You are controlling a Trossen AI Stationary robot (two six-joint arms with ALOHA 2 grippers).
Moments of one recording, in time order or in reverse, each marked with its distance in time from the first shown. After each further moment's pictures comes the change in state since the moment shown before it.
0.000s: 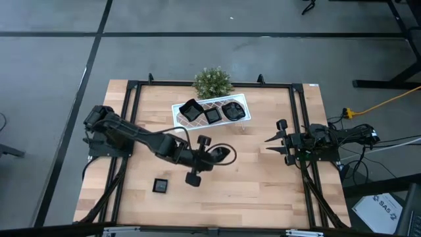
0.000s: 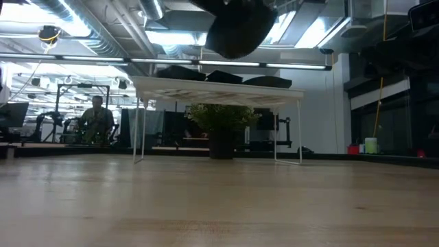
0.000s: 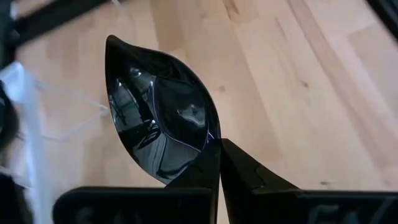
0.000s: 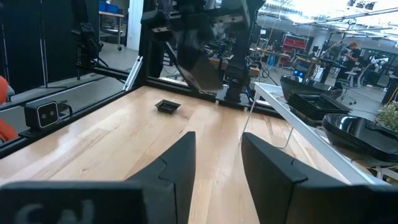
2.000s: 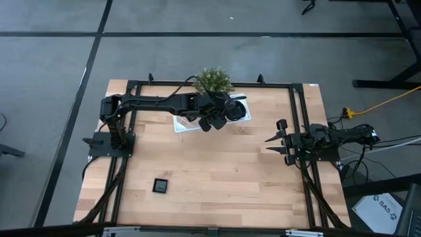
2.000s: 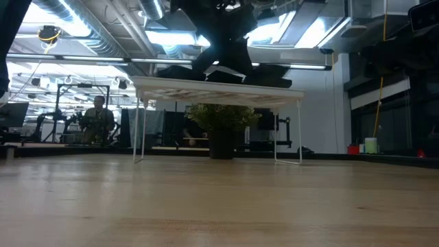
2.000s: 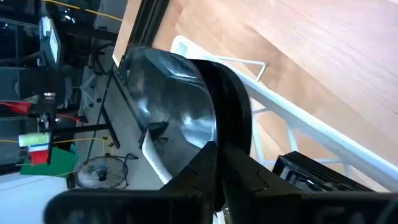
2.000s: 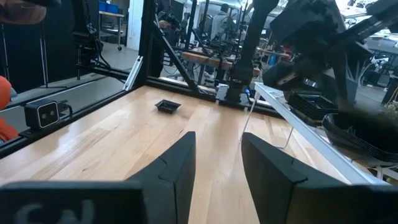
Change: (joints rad) left arm 0.498 0.111 0.052 0.212 0.114 1.069; right arm 0.000 0.000 0.000 0.000 0.000 0.000
